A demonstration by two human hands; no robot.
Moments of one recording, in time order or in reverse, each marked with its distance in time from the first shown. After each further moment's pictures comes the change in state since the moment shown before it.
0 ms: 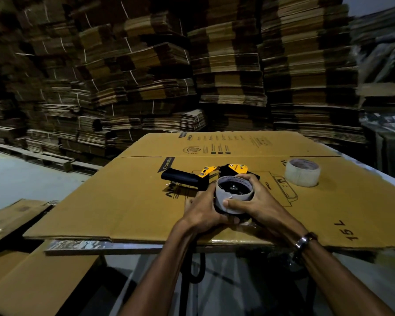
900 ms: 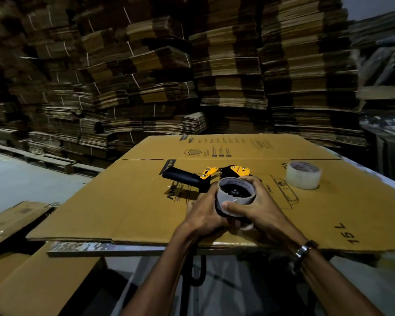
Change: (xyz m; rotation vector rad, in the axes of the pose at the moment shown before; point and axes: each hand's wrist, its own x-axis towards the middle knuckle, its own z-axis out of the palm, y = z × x) left_hand 0.001 0.000 0.001 -0.023 -0.006 0.027; right_hand -0.003 0.006 0.005 -0.082 0.110 -0.008
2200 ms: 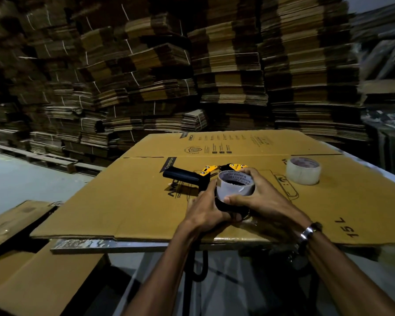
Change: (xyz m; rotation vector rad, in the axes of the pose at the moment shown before) left_hand -0.003 0.003 -0.001 0.004 0.017 -0.042; right_hand 0.001 -0.025 -0.017 -0.120 -0.123 0.021
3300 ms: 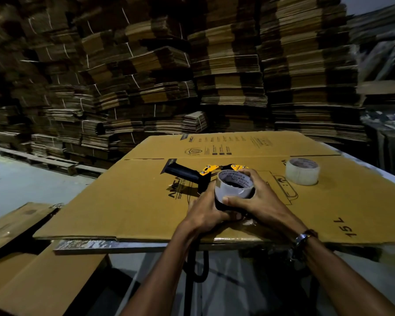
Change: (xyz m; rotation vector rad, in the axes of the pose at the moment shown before) left_hand 0.001 -0.006 0.001 -0.111 -0.036 0.028; right_hand 0.002 0.016 0.010 0.012 0.082 -0.124
